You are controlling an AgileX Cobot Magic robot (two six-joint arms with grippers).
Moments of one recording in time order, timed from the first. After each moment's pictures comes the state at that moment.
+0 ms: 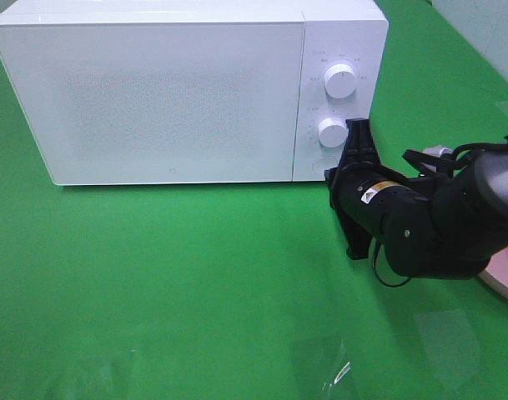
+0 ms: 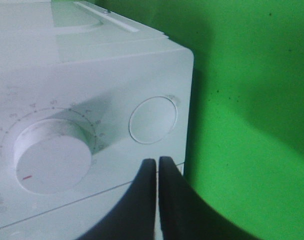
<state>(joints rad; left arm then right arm) 0.02 0.00 -0.52 -0.11 1.07 0.12 0.59 2.01 -0.68 0.52 -0.91 1.38</state>
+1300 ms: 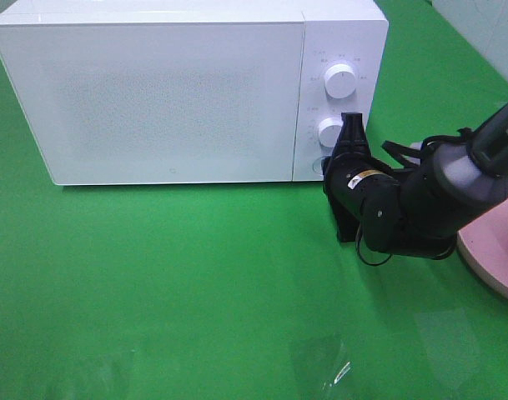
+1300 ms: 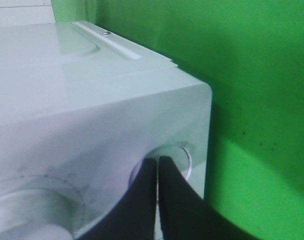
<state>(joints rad) 0.02 0.00 -0.52 -0.11 1.07 0.12 0.53 2.14 -0.84 0.51 -0.91 1.38</state>
